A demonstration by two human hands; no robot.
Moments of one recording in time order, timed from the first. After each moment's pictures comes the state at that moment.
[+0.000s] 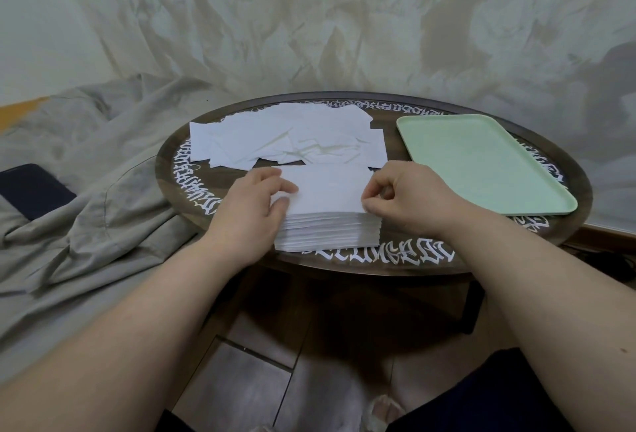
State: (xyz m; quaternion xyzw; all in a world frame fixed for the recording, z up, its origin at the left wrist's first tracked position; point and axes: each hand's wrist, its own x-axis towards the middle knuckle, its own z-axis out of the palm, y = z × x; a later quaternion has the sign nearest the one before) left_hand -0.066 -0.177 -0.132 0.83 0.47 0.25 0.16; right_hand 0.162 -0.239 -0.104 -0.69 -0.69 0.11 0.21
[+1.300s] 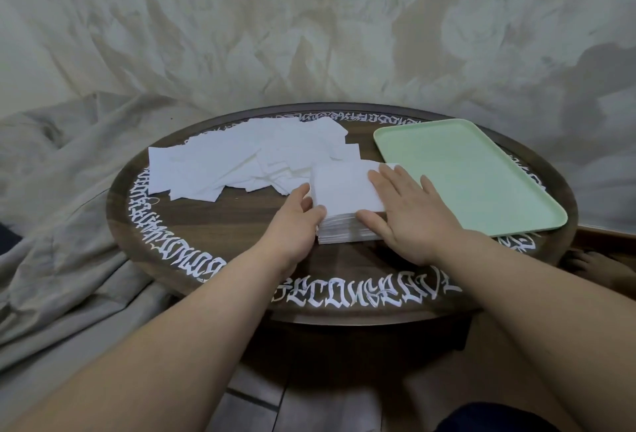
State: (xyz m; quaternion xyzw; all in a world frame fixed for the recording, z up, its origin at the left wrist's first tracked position) left_hand 0.045 -0.136 -0.158 0.60 0.45 0.28 0.60; right_hand 0.224 -0.211 -0.142 -0.75 -0.66 0.02 0.04
